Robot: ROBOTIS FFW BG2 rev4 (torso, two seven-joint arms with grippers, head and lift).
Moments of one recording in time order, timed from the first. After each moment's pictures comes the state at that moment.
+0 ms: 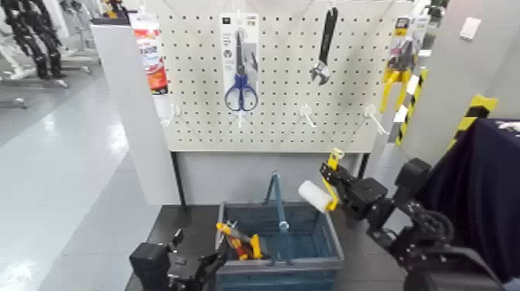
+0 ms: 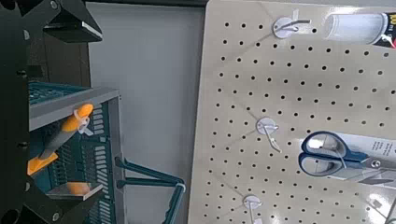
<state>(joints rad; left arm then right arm) 0.14 0.14 -0.22 -1.59 0.23 -0.14 -0.06 -0.16 -0.11 0.01 -1.53 -0.29 0.09 0.59</state>
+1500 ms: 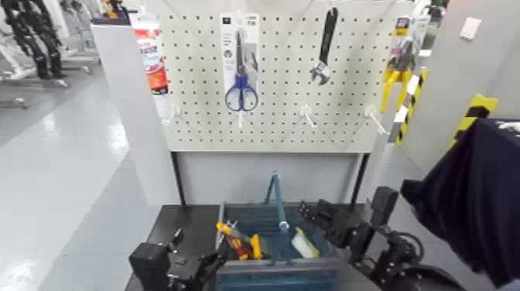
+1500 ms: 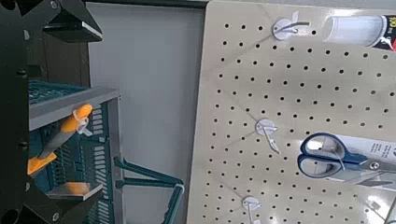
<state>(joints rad) 0.14 0.14 -0.22 -1.59 0.23 -0.14 -0.06 -0.19 -0.10 0.06 -1.35 -0.43 0.25 0.54</state>
